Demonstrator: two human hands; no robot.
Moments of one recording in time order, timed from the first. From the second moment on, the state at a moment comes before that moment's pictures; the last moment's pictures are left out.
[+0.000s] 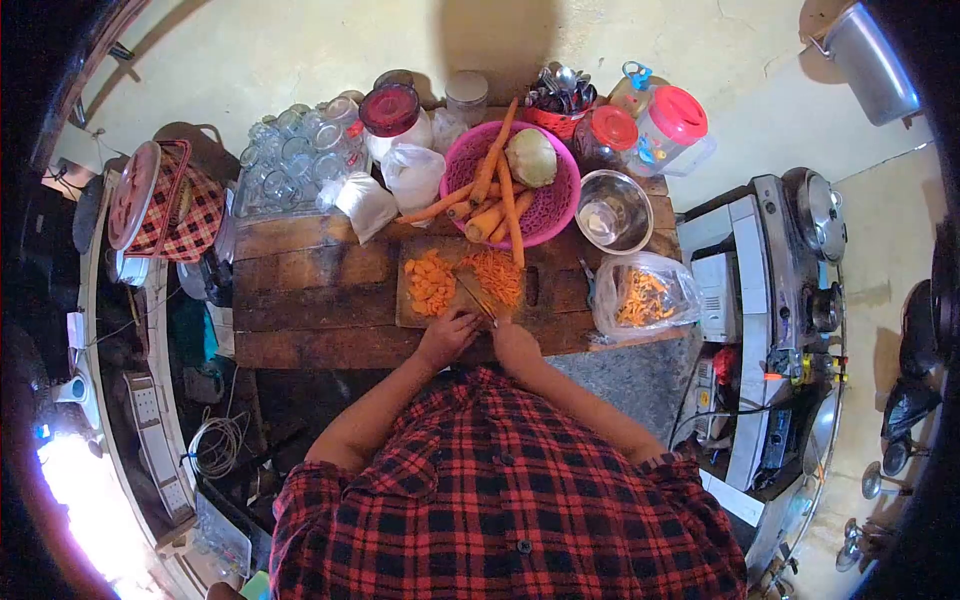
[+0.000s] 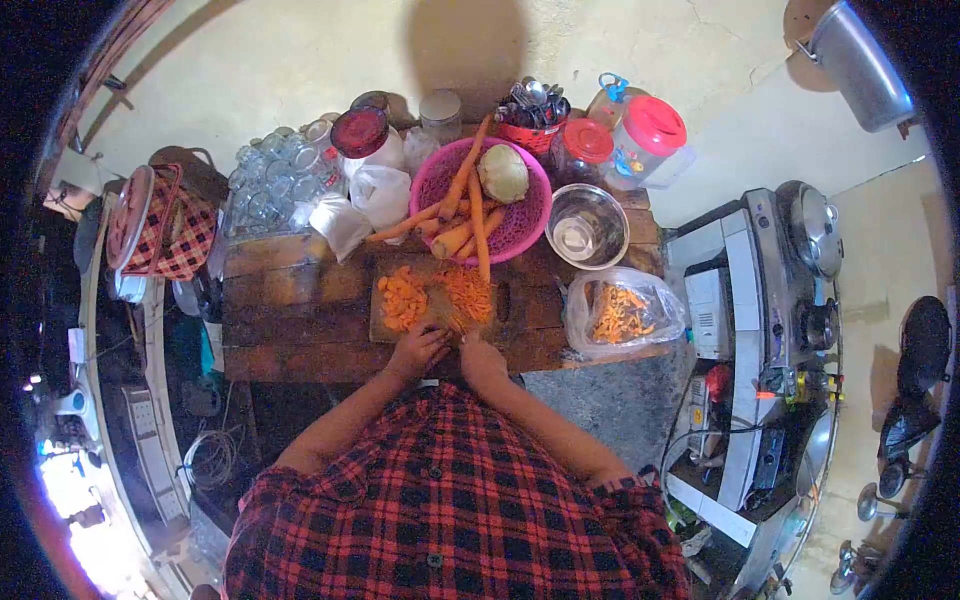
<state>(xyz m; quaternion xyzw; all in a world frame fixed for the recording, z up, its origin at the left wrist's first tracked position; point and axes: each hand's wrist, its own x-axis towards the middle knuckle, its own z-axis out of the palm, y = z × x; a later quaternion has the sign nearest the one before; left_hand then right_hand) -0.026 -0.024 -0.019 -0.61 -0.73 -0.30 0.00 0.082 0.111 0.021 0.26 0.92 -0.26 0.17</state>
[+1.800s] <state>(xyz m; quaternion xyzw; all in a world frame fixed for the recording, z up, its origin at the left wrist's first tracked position) -0.027 0.000 -0.003 -0.61 -0.72 -0.32 0.01 0.108 0.145 0.031 0.25 0.92 -0.27 0.13</state>
